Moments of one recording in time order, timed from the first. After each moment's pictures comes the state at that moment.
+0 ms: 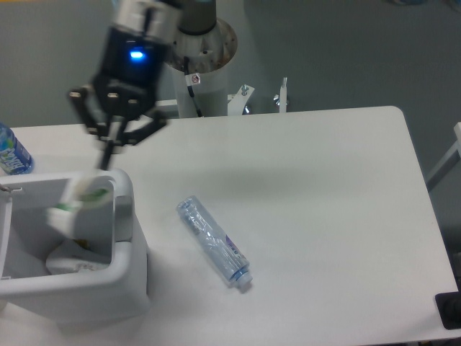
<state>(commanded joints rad) 2.19 -1.60 -1.58 -0.88 1.04 0.11</state>
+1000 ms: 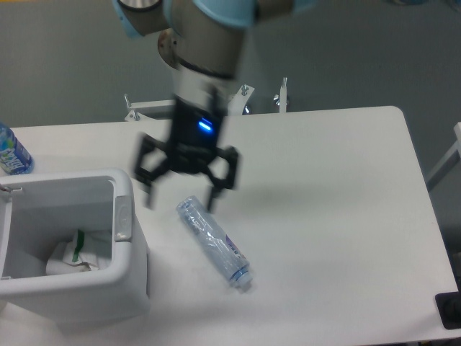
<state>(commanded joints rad) 2.48 -1.83 -1.58 -0.88 1.17 -0.02</state>
